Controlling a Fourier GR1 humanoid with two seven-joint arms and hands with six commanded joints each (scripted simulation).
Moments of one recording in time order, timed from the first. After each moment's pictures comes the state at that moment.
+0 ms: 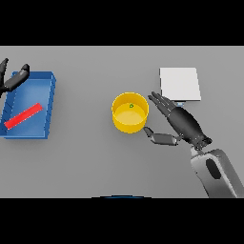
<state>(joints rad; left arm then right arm) -0.62 0.87 -0.62 -1.08 0.41 0.29 0.38 -0.17 -0.31 0.32 -1.63 0.54 0.15 -0.07</state>
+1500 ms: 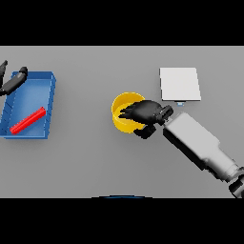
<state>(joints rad) -0.58 0.88 -0.60 -1.11 0.45 0.28 0.34 -0.71 -0.33 0.72 -1.13 0.90 0.51 -0.18</state>
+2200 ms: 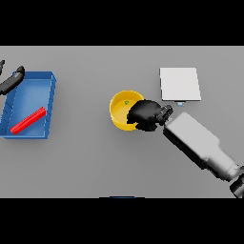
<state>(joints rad) -0.57 0.91 -0.59 -1.12 0.45 0.26 0.33 -0.72 -0.34 0.73 -1.13 0.90 0.46 -0.23</state>
